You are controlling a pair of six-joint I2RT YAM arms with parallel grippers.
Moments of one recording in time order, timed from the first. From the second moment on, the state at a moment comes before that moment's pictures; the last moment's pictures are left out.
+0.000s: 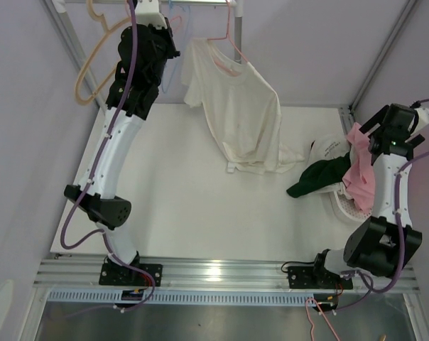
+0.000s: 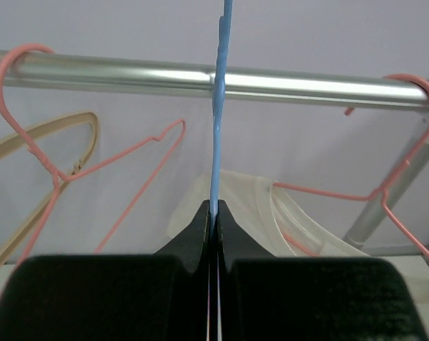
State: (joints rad) left arm -0.43 1.79 2.28 -0.35 -0.32 -0.06; right arm -0.37 1.43 1.34 -0.47 0.32 0.42
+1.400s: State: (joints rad) left arm -0.79 1.80 2.39 -0.20 -0.76 0.22; right arm -0.01 1.15 1.42 -0.37 0.09 0.36
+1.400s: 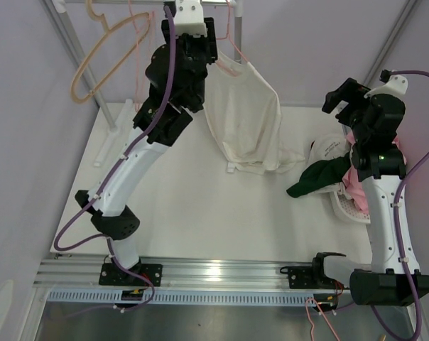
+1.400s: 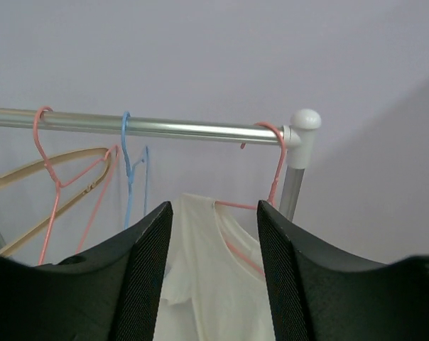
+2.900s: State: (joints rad) left arm -0.79 2.06 2.42 -0.13 -0.82 0.11; right arm 0.33 1.29 1.46 -0.21 -0.37 0.27
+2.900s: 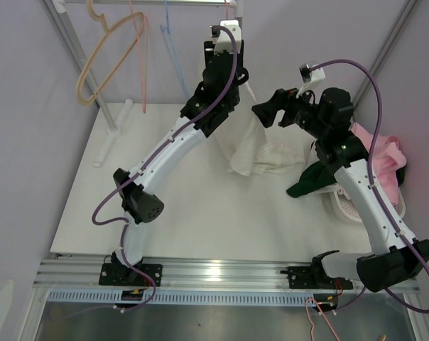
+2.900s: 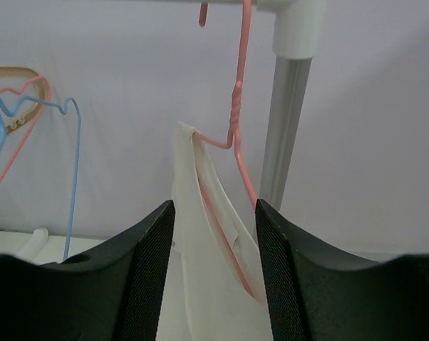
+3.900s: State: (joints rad) left arm -0.77 2.02 2.37 -0.16 -0.80 0.02; right arm 0.18 1.50 1.40 0.05 -0.17 0.22
